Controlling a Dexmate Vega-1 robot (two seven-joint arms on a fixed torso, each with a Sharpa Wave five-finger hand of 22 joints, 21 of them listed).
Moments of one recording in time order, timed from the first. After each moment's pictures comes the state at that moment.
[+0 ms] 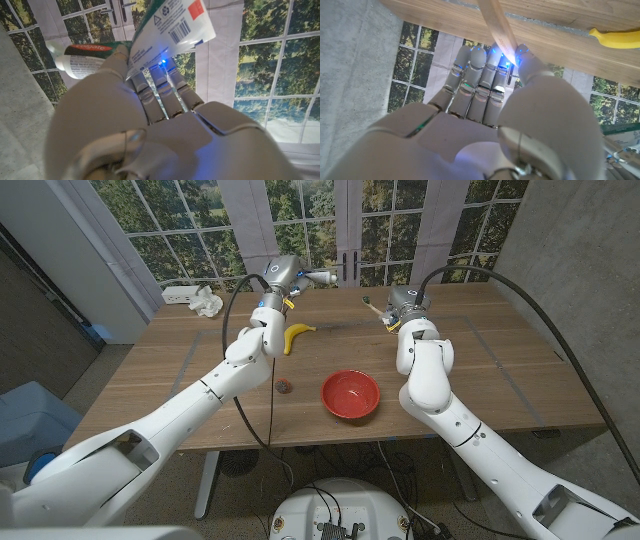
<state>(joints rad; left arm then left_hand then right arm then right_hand) 0.61 0.55 0.69 -1.76 0.69 0.51 0.39 1.13 0.11 0.25 -0.16 0.22 0.99 -0.06 0.20 0.20 1.06 -0.21 0.23 0.25 0.86 -0.11 0.28 0.29 0.43 -0.04 0.60 0.20 -0.85 -0.41 -0.65 -2.09 -1.43 -0.84 0.49 1.10 0.01 0.53 -0.20 0.19 1.08 -0.02 0.35 0.28 1.09 -0.09 0.47 0.83 0.91 -0.12 0.99 1.22 0.44 -0.05 1.28 0.18</state>
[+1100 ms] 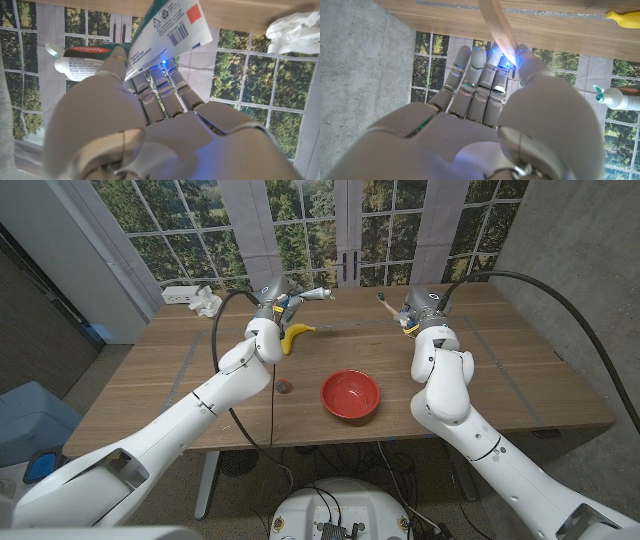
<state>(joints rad) 0.70 0.57 0.63 -1.91 0.40 0.67 0.33 1.09 0.11 0.25 -0.16 0.22 0.97 -0.05 0.19 0.20 1.04 -0.21 0.22 0.23 0.85 -0.11 0.26 0.28 0.43 -0.05 0.61 0.20 -0.93 -0.46 -0.61 -2.20 -1.33 -0.94 0.39 1.09 0.00 0.54 -0.21 0.18 1.08 -0.02 0.35 0.29 1.09 -0.09 0.47 0.83 0.91 -0.12 0.99 1.22 0.44 -0.05 1.28 0.18</state>
